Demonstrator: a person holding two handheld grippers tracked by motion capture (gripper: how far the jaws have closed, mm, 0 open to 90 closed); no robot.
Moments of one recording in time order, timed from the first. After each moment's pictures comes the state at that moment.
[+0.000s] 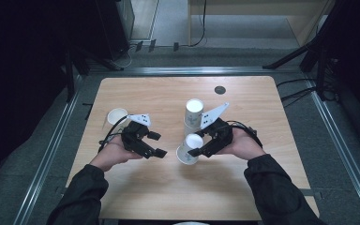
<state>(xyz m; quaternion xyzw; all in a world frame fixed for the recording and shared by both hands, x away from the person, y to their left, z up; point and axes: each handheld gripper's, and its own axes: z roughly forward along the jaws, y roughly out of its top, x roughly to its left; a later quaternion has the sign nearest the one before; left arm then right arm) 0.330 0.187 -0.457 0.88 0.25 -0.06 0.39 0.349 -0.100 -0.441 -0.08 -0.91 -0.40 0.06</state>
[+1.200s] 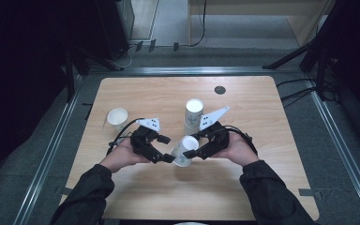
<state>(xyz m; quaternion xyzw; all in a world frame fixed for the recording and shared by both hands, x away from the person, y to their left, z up) 0.327 0.161 -0.467 0.88 0.21 -0.08 0.41 0.345 -0.095 -0.457 -0.11 -0.88 -0.45 0.09</state>
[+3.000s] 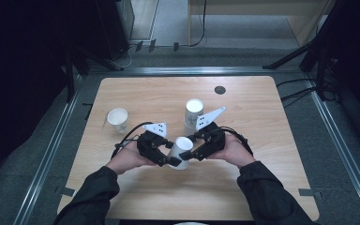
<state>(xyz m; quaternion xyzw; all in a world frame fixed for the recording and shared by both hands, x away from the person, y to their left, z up) 0.324 0.147 -0.474 0.89 0.17 -0.08 0.42 0.345 -0.086 -0.460 -0.11 -0.88 -0.45 0.11</state>
